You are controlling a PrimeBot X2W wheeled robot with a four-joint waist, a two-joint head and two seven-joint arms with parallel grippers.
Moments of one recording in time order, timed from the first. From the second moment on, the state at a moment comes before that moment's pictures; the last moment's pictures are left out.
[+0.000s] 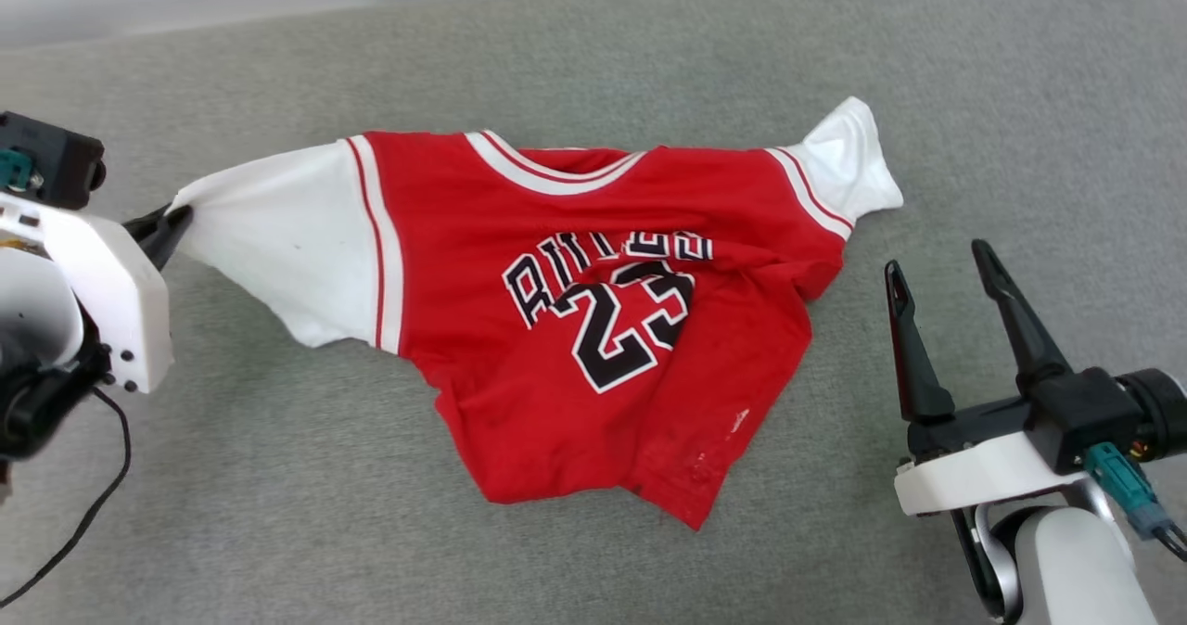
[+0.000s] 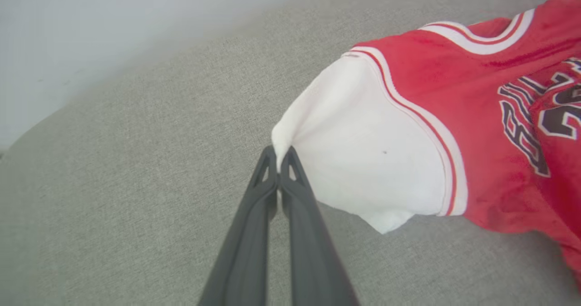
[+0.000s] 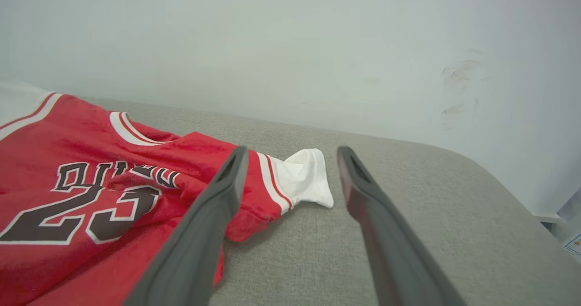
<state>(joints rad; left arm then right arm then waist) -0.72 0.93 -0.67 0.22 -0.92 -0.01 0.33 -0.19 -0.05 0.04 0.06 -0.06 0.13 -0.26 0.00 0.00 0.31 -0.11</state>
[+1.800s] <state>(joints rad) -0.64 0.84 -0.74 -0.35 -0.71 0.18 0.20 -0.85 -0.50 0.20 0.52 0.41 0.13 0.83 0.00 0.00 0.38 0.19</state>
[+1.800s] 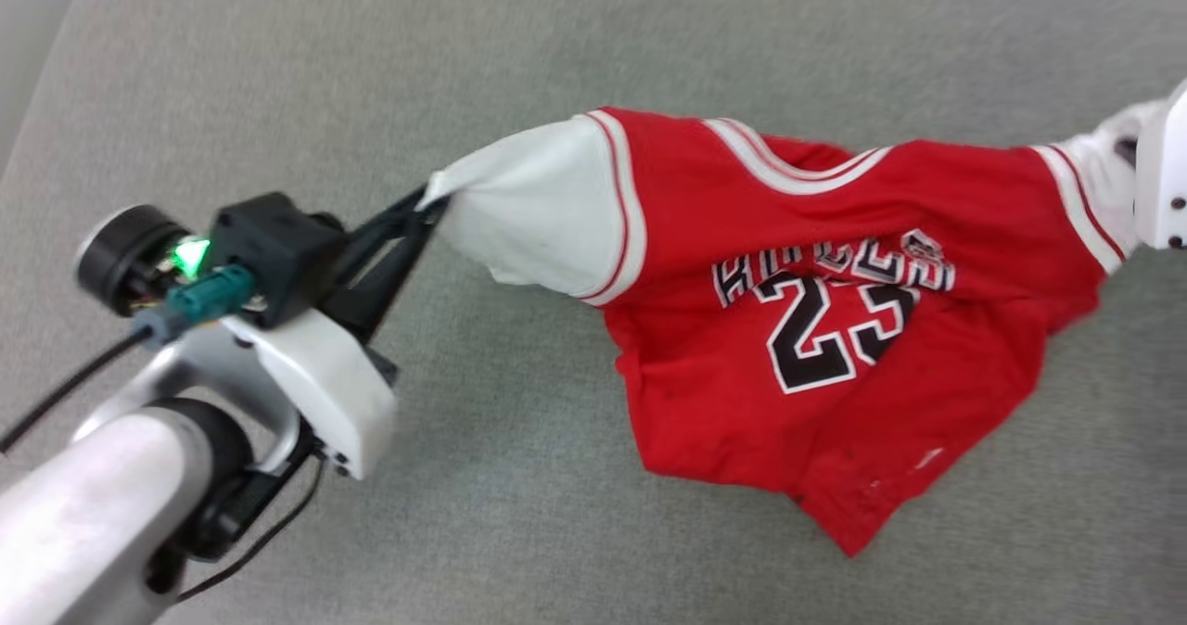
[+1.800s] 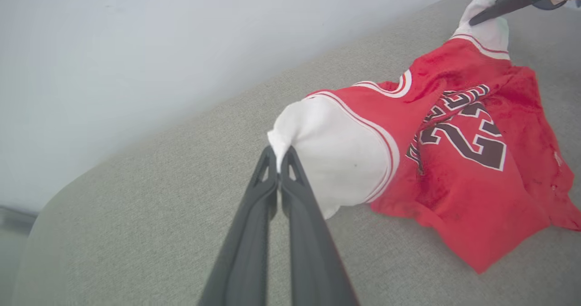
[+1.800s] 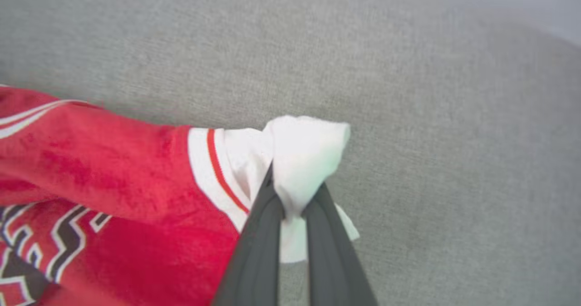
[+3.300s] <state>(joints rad) -0.58 1.25 -0.22 -0.45 -0.84 0.34 -0.16 -0.92 -0.48 0.03 -0.06 0.56 0.13 0.34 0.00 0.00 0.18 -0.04</state>
